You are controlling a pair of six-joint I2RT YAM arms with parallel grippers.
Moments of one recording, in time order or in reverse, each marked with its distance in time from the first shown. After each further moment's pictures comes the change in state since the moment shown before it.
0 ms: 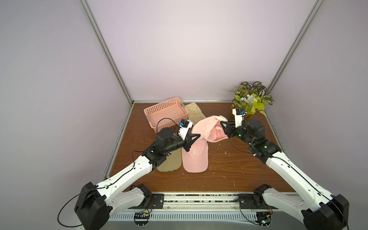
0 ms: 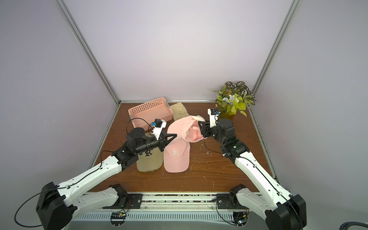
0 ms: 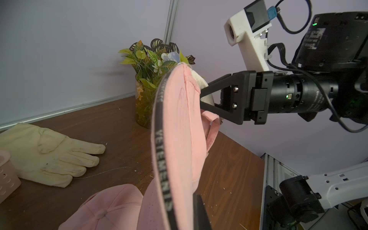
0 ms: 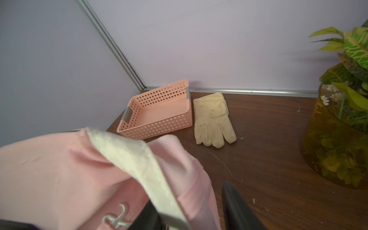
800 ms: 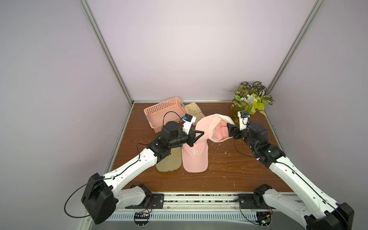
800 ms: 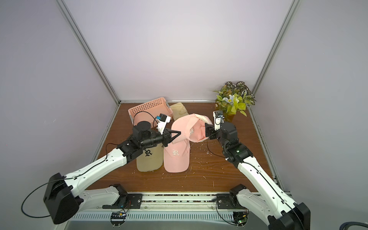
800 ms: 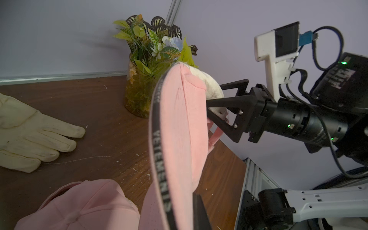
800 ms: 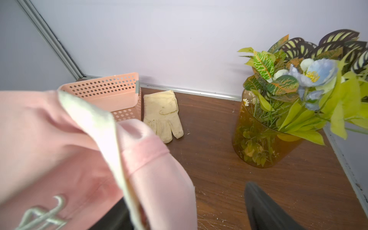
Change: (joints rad) left arm 0.000 0.149 0.132 -0.052 0.058 -0.174; right arm 0.000 -0.106 -0.041 -0.074 0.254 -0.176
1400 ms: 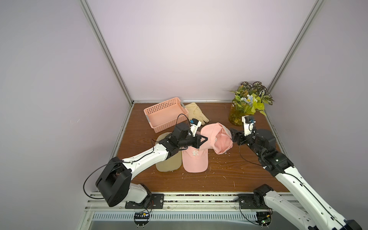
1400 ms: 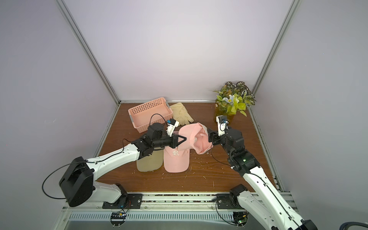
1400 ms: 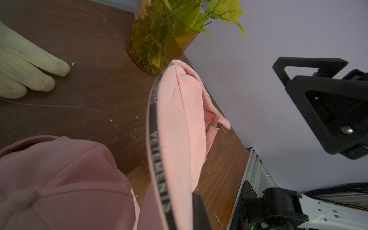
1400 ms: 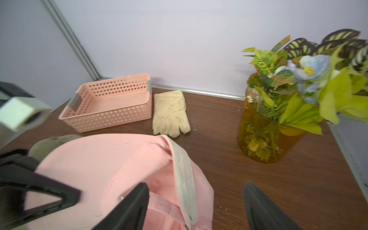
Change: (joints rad) left arm -0.056 0.208 0.005 -0.002 0.005 -0.137; right arm -0.010 -0.137 -0.064 -0.062 -0.162 0.003
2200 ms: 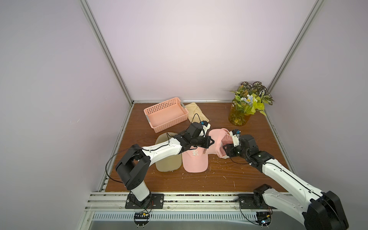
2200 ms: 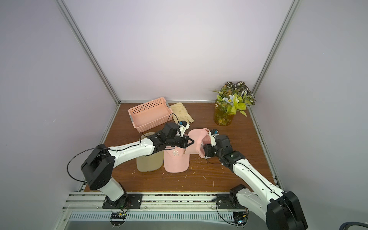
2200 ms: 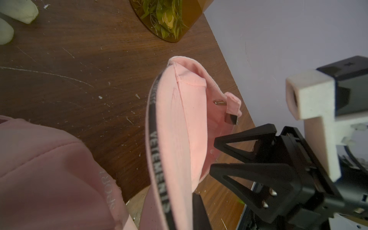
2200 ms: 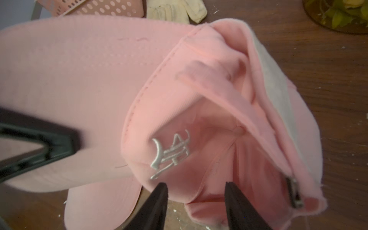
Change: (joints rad) left arm -0.076 0.229 0.189 -0.121 -0.074 -0.027; right arm 0.000 0.229 -0.203 -0.003 -0.100 0.245
